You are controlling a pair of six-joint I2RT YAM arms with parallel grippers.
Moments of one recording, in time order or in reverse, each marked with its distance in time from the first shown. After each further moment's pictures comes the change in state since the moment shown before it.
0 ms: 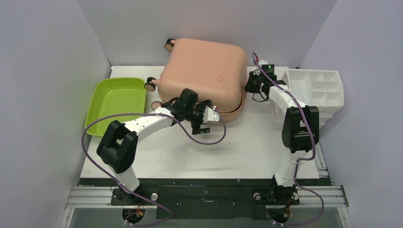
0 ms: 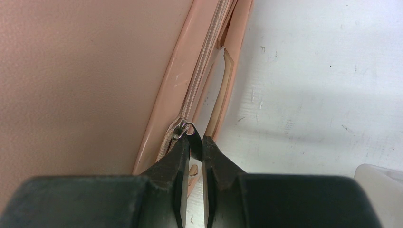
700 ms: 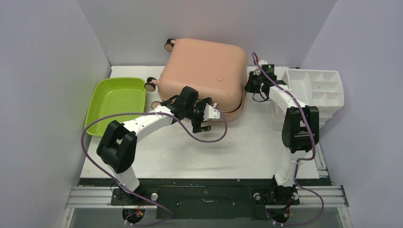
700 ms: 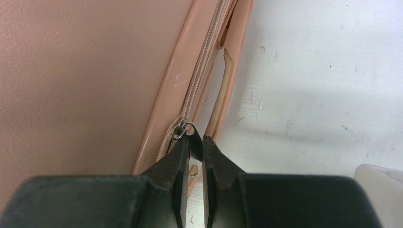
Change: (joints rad) left arm 0.000 0.000 0.041 -0.033 -0.006 -0.018; right arm 0.000 0.000 0.000 0.001 0.000 0.000
